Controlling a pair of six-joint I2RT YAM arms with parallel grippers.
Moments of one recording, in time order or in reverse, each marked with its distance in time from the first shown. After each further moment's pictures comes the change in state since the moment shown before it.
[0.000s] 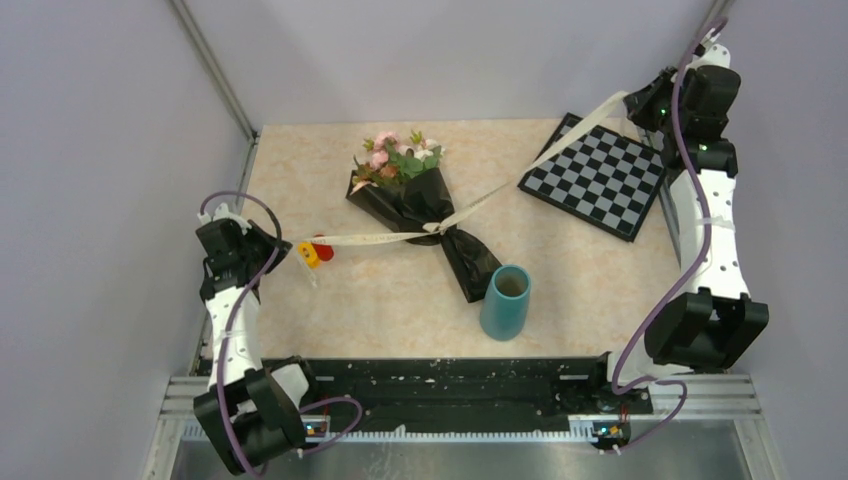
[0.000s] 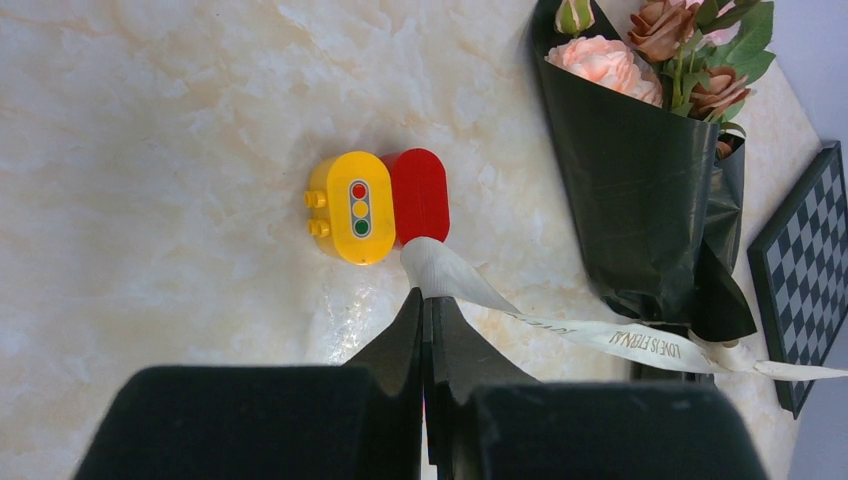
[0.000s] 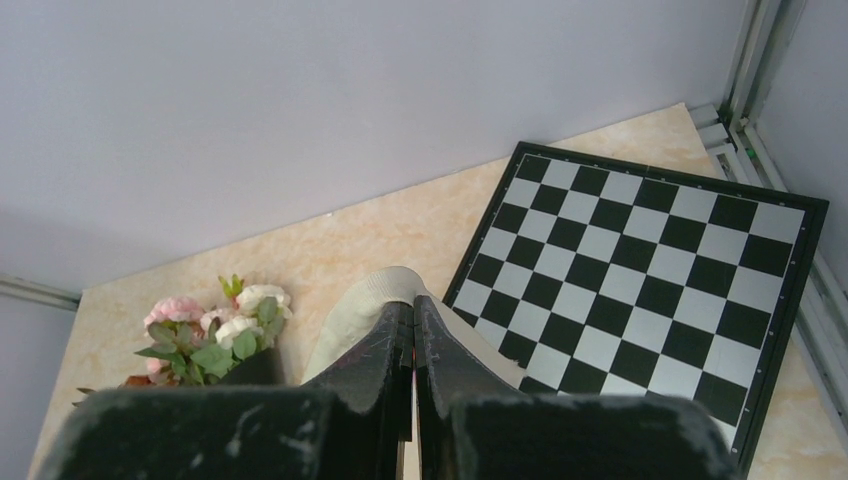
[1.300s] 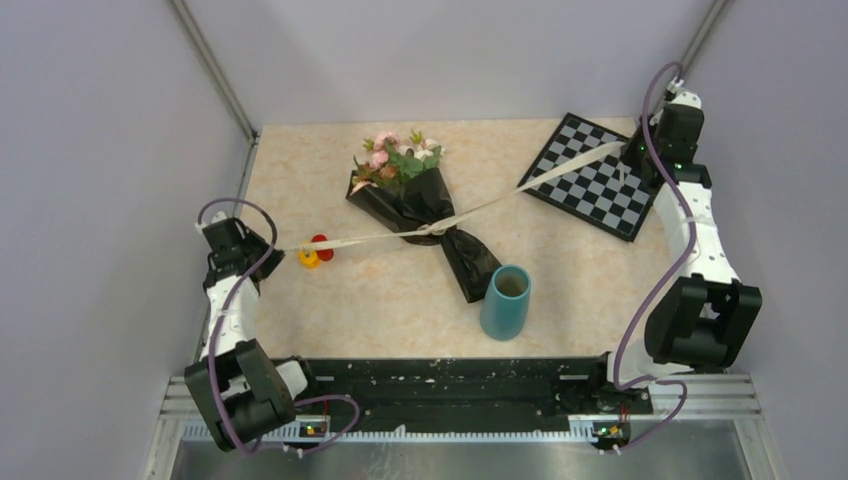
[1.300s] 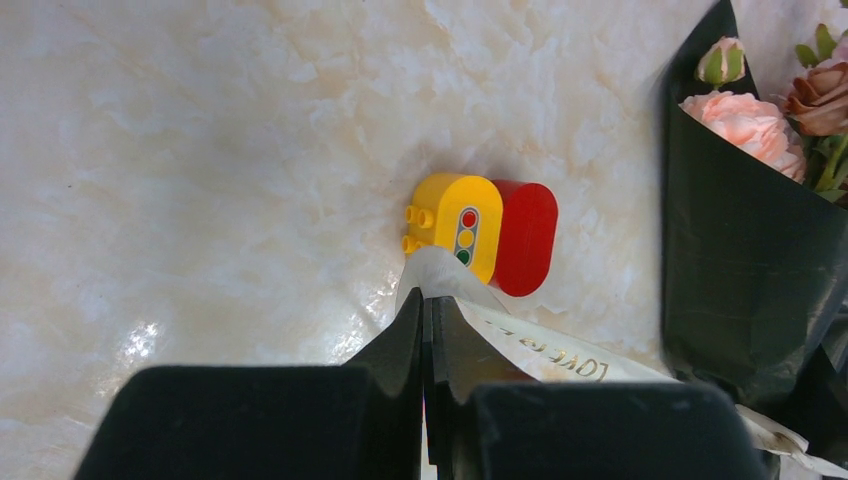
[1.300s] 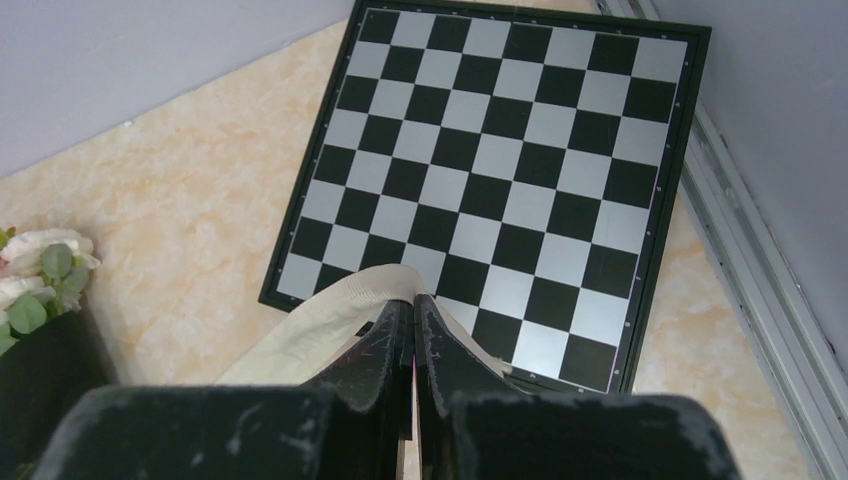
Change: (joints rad) left arm -0.003 0.129 -0.011 0.027 -0.188 -0.056; right arm 0.003 0.004 -0.272 0.029 0.192 -0.105
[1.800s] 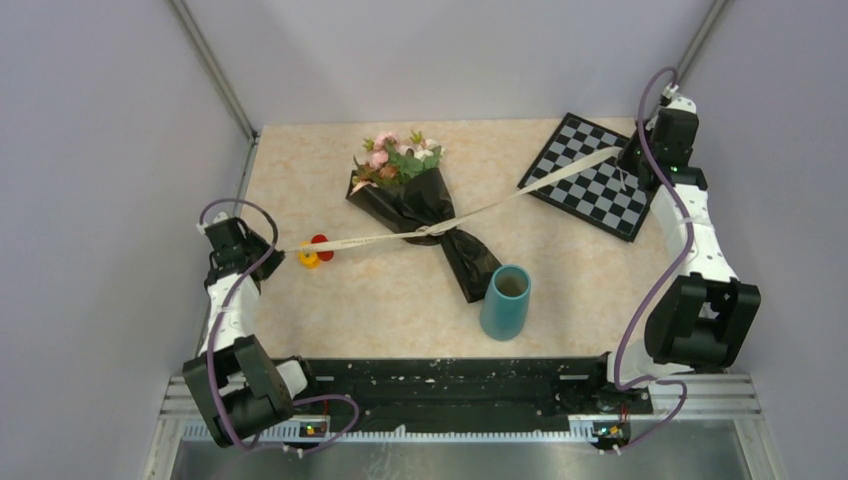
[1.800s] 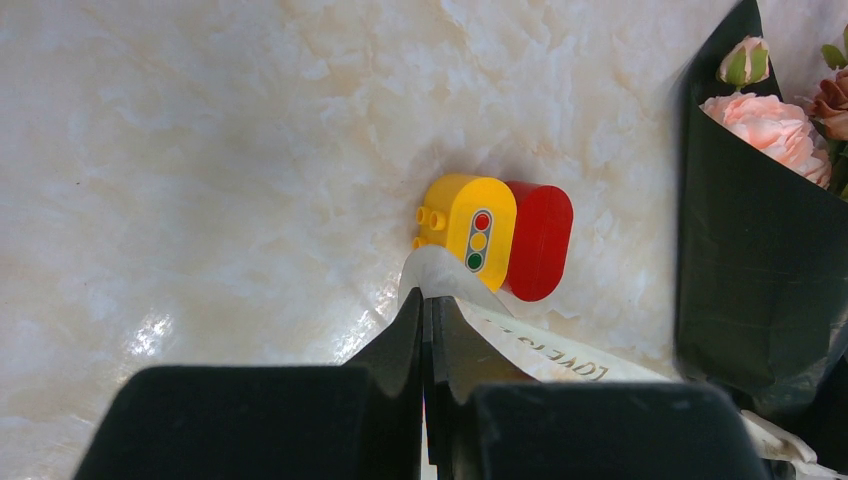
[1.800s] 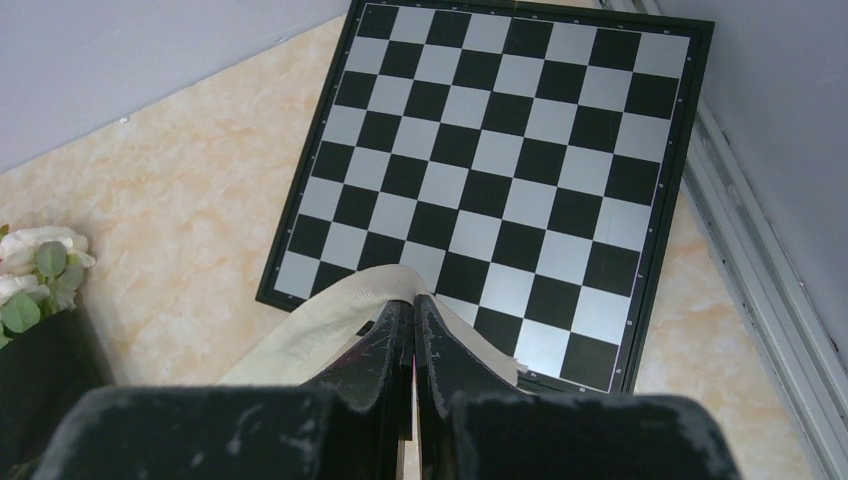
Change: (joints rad) left arm -0.008 0.014 0.000 0.001 -0.019 0.000; right arm 0.009 0.000 -0.023 0.010 0.010 0.000
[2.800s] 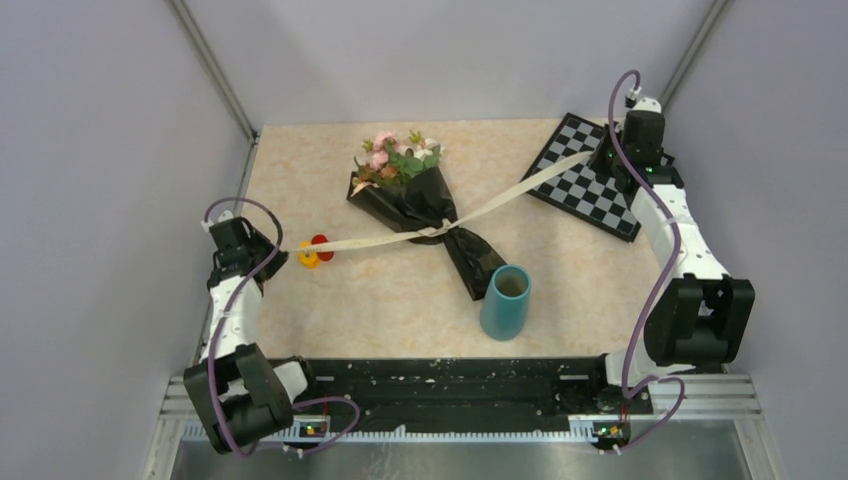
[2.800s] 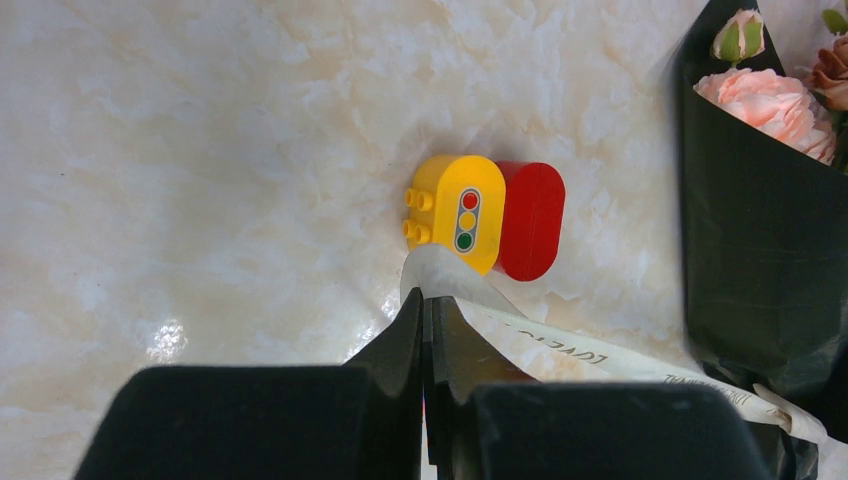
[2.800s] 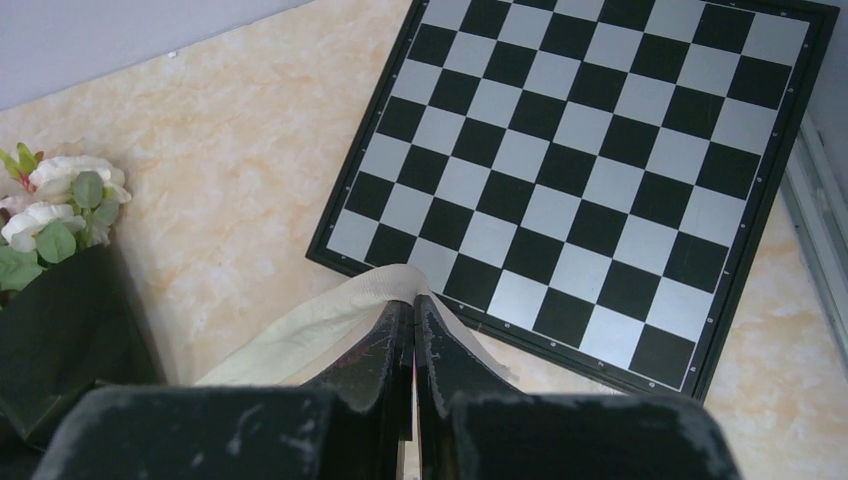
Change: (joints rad) left arm -0.036 -0.035 -0.006 -0.023 -0.016 0.018; right arm 0.138 0.000 -0.019 -0.003 0.033 -0.002
